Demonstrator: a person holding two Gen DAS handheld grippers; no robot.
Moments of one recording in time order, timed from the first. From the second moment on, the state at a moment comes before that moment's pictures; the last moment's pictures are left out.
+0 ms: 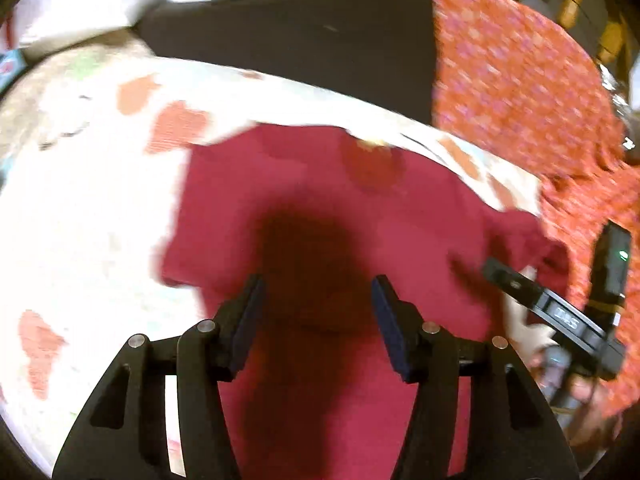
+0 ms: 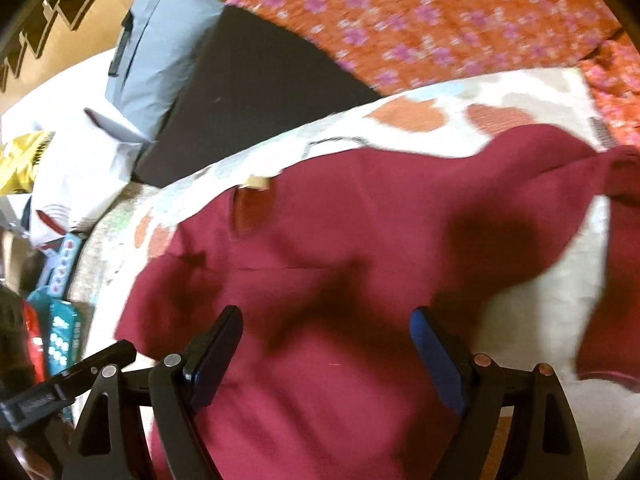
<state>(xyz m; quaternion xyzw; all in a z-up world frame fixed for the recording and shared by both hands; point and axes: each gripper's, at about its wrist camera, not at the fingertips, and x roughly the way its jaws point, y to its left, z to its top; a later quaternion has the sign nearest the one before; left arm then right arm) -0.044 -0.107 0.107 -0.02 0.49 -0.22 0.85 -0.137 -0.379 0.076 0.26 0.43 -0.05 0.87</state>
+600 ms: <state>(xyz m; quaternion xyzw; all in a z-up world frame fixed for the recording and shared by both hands) -0.011 -0.052 0.099 -0.06 0.49 -0.11 0.86 -0.109 -0.358 0.043 0.14 0.45 -0.07 0.88</state>
